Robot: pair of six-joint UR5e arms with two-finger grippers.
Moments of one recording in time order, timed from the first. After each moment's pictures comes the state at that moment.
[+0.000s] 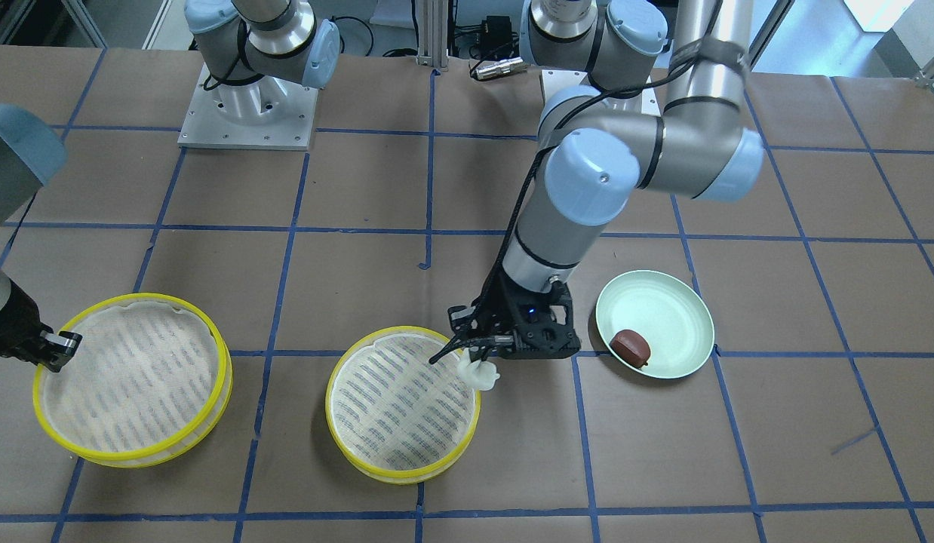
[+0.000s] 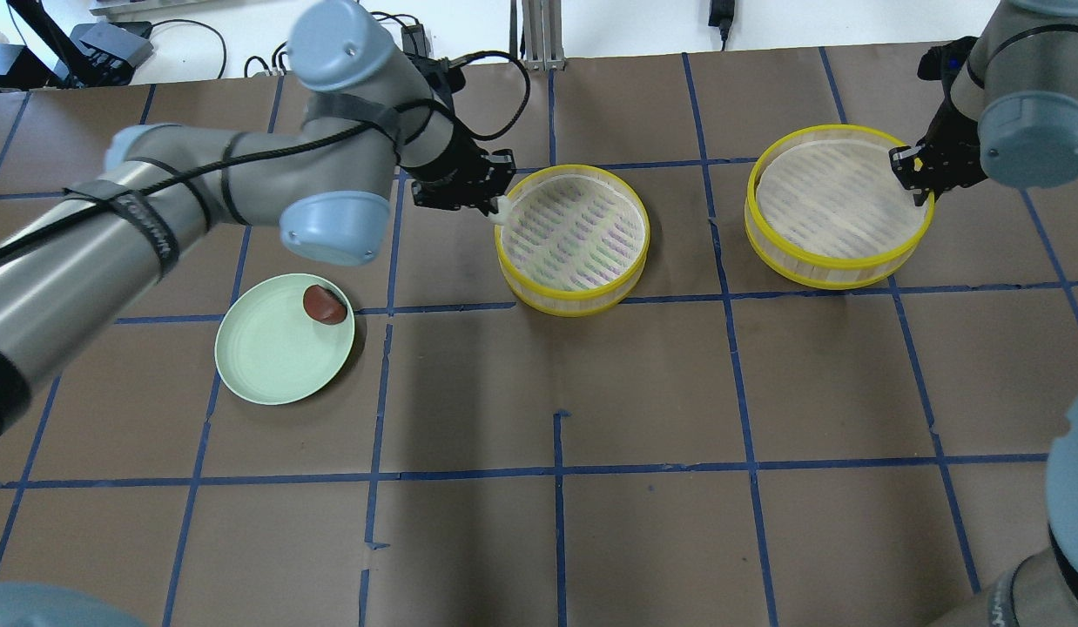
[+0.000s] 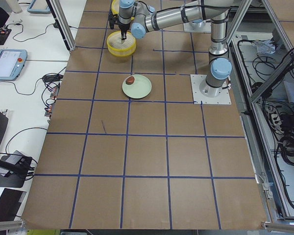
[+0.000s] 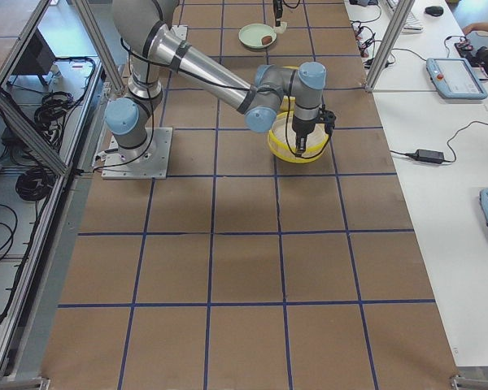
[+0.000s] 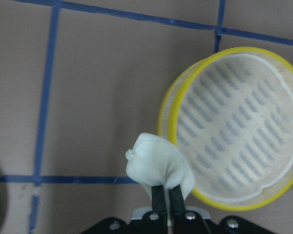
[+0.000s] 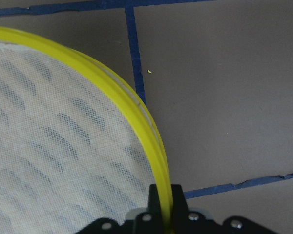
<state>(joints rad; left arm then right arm) -1.77 -1.97 -1.66 -0.83 1.35 -0.40 1.24 -1.21 1.65 -2.09 -1.69 -0.22</state>
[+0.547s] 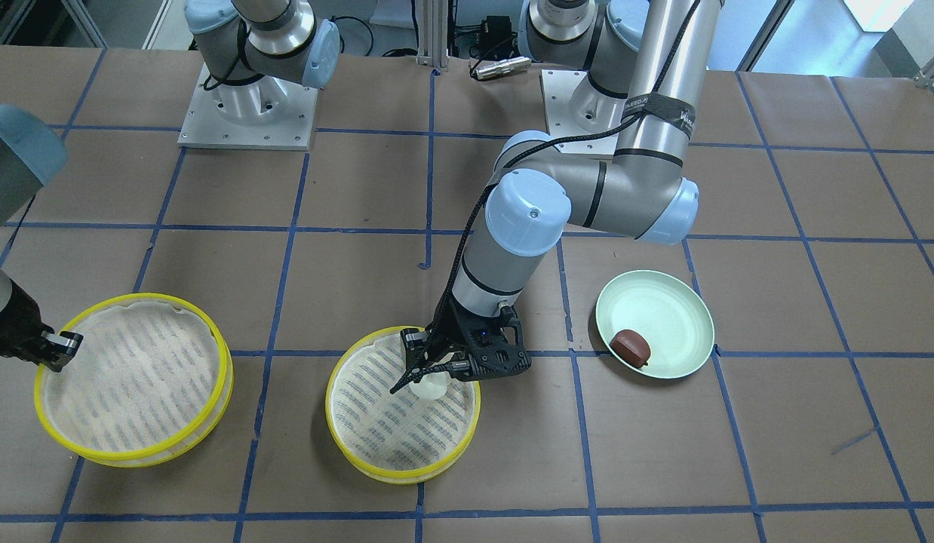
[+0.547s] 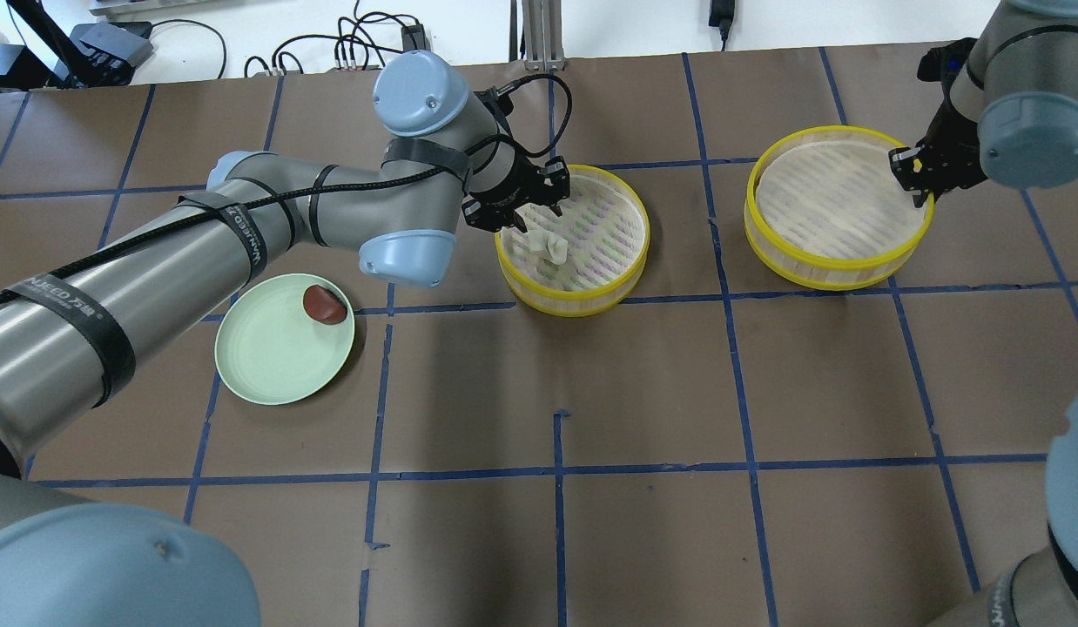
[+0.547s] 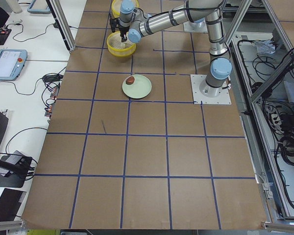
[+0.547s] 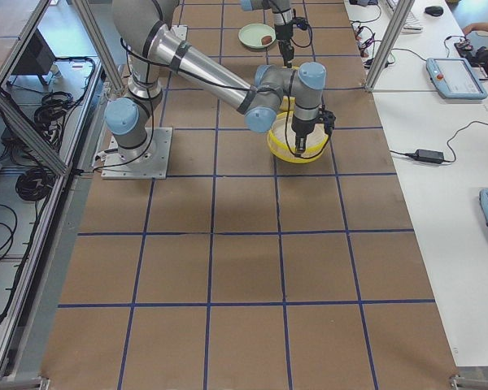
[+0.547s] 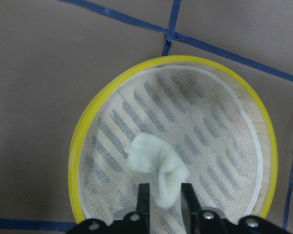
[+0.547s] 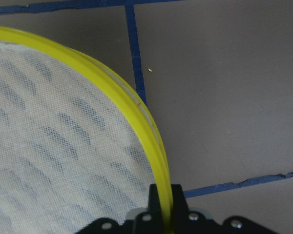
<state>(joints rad) -1.82 -2.04 -1.66 -0.72 1.34 -0.57 1.24 -1.21 1.65 -2.09 -1.69 -0.22</state>
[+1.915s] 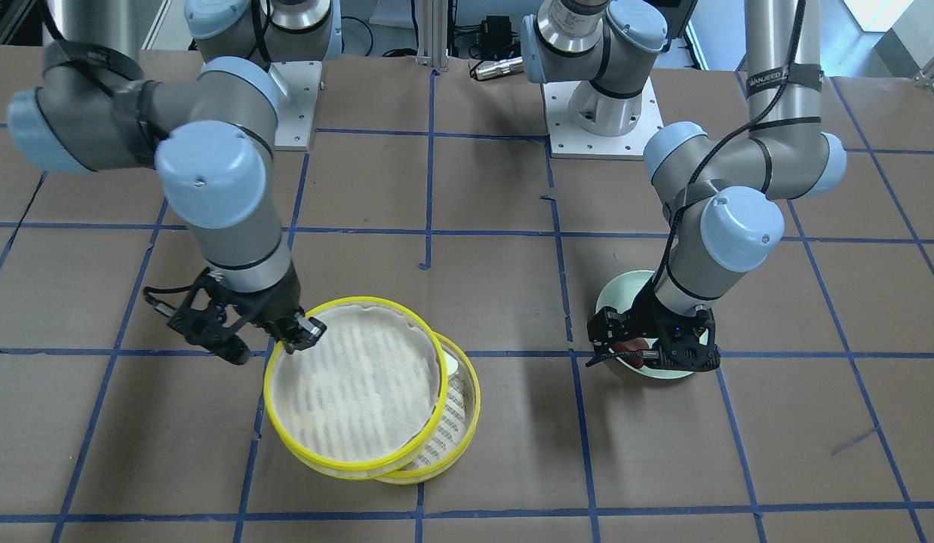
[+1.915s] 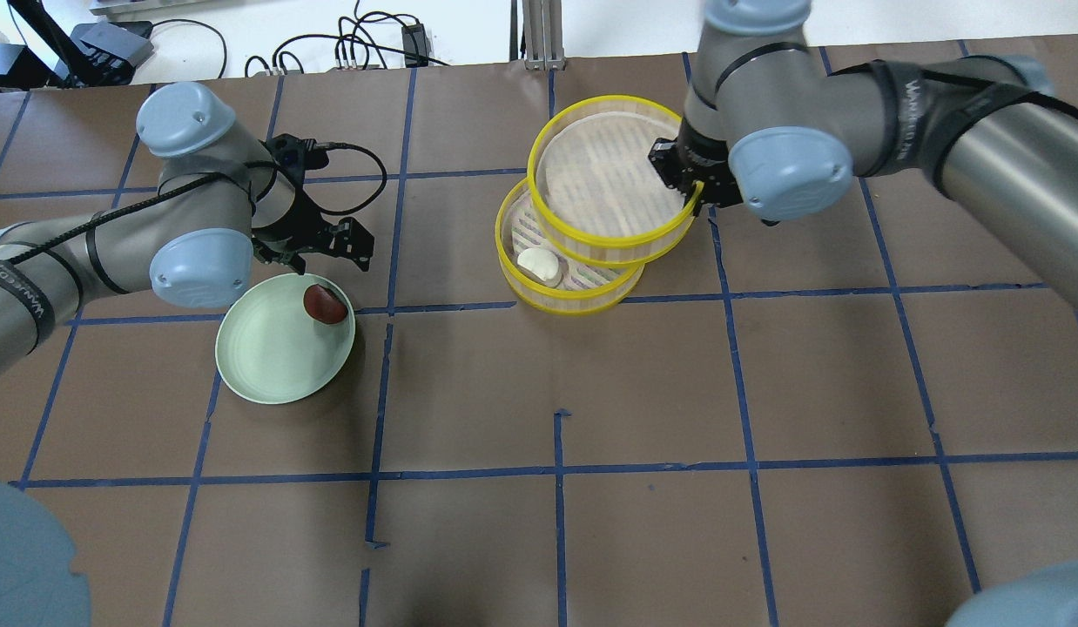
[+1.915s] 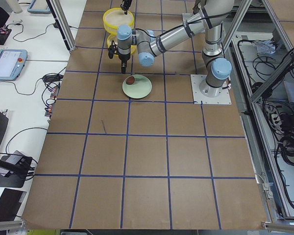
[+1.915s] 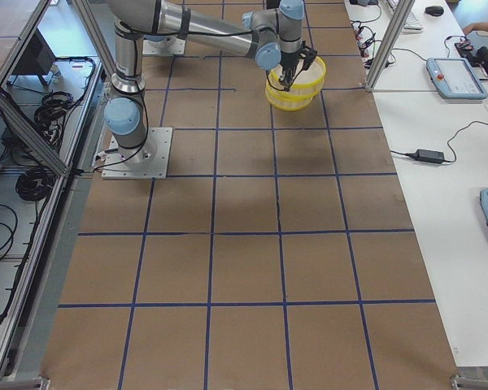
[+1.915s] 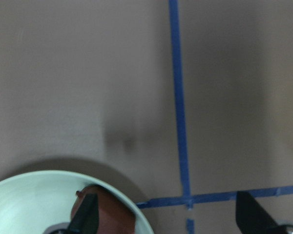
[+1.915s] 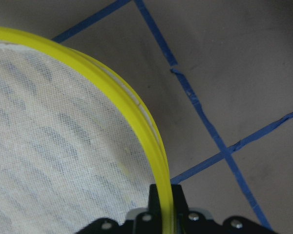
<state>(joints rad) -1.43 -1.90 -1.89 -0.89 1.51 0.17 1.73 -1.22 1.63 -2.06 -1.61 0.67</state>
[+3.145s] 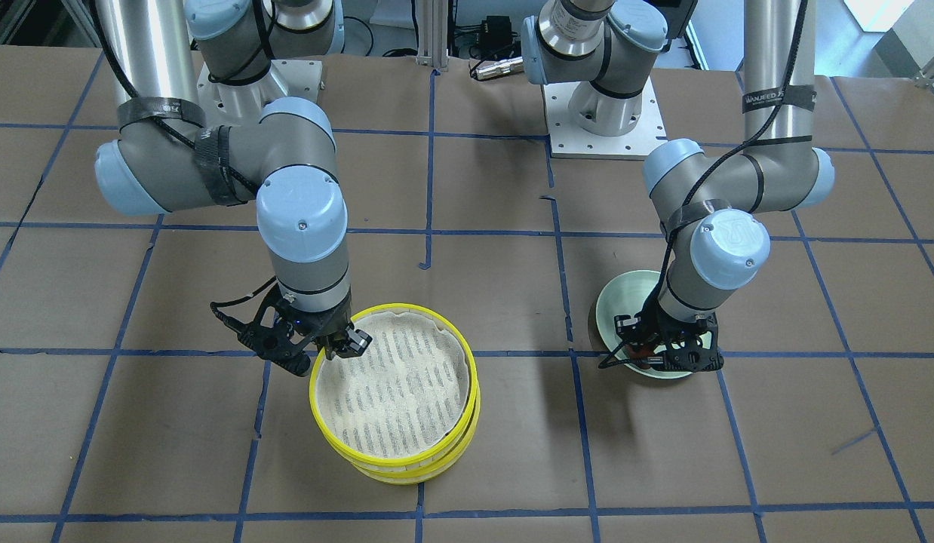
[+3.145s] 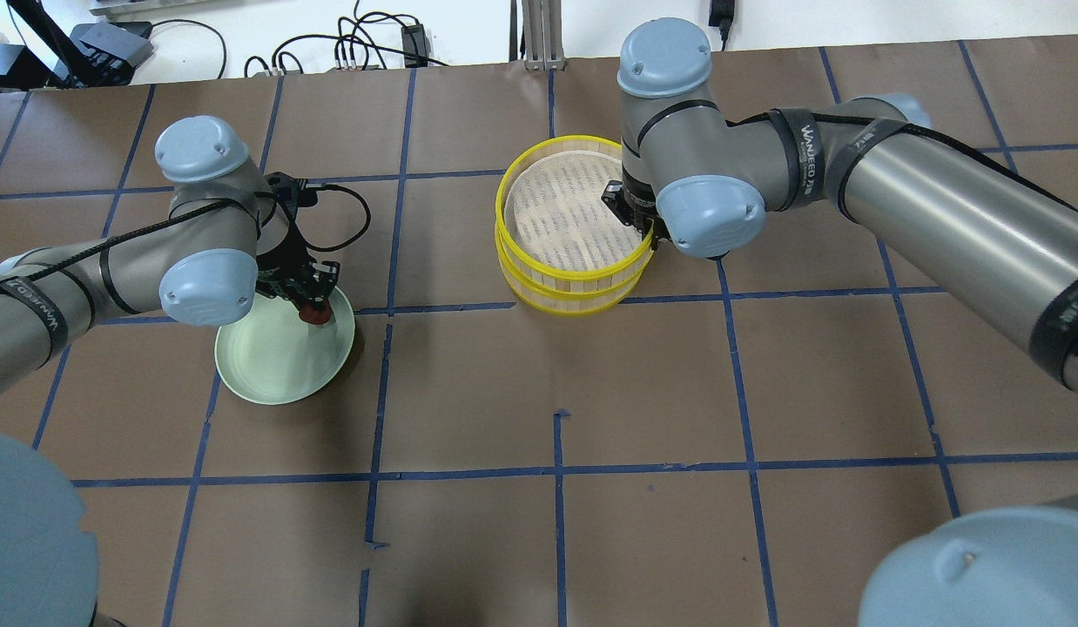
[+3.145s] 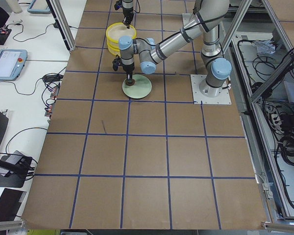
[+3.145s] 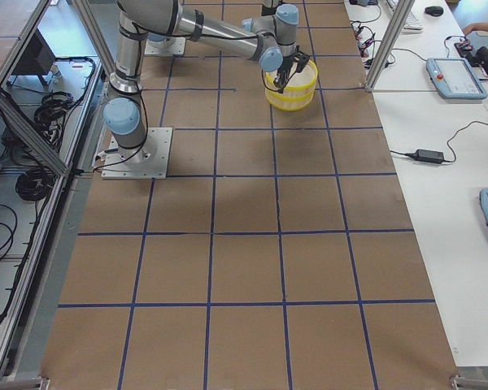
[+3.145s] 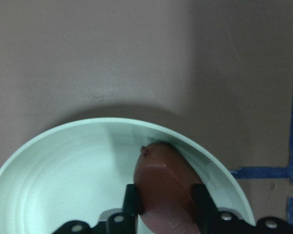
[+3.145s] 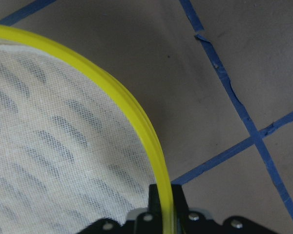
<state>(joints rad) -1.41 -1.93 -1.91 -0.88 1.63 0.17 1.79 -1.16 1.64 -2.09 -1.67 0.71</state>
